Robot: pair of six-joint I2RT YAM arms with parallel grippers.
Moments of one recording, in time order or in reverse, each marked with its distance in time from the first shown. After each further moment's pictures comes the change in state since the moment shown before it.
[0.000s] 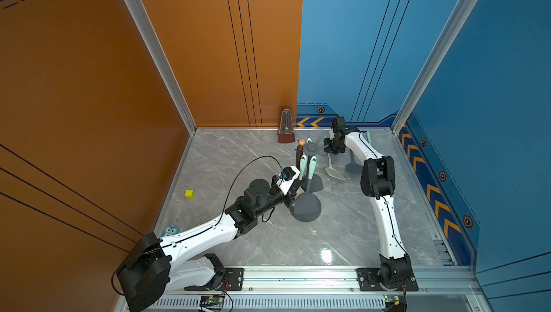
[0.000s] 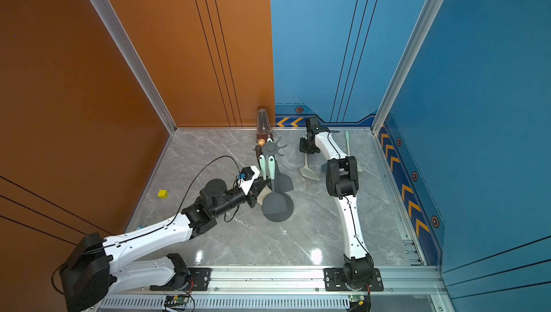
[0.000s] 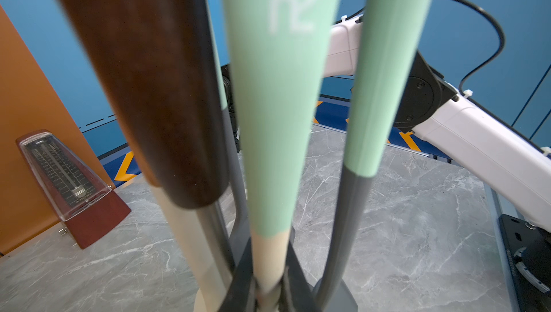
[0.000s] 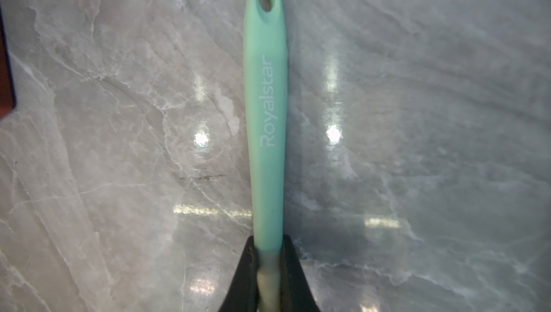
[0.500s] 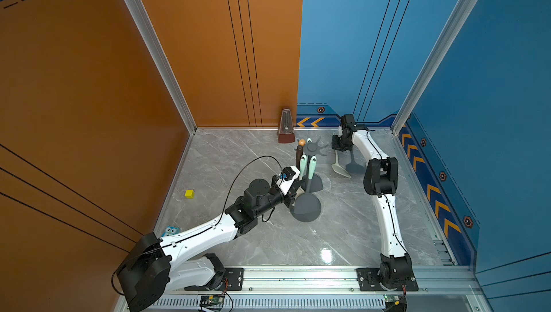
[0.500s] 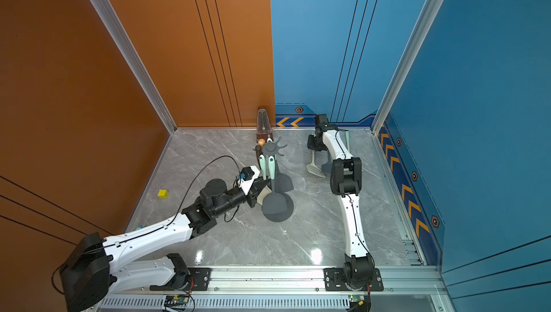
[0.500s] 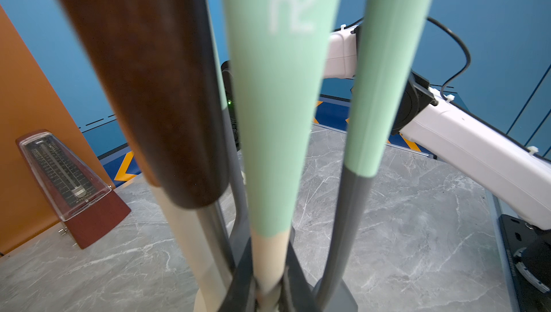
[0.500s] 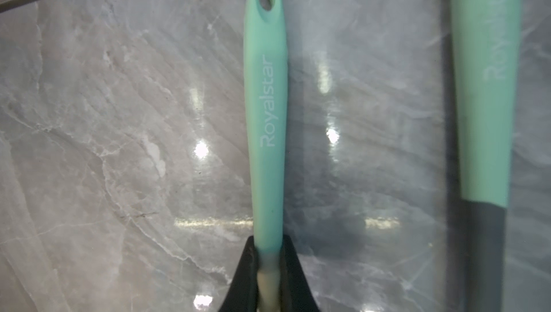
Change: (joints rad) left arm 0.000 0.000 0.000 0.000 0.000 0.000; right arm -0.079 0.071 0.147 -0.076 -0.004 -0.001
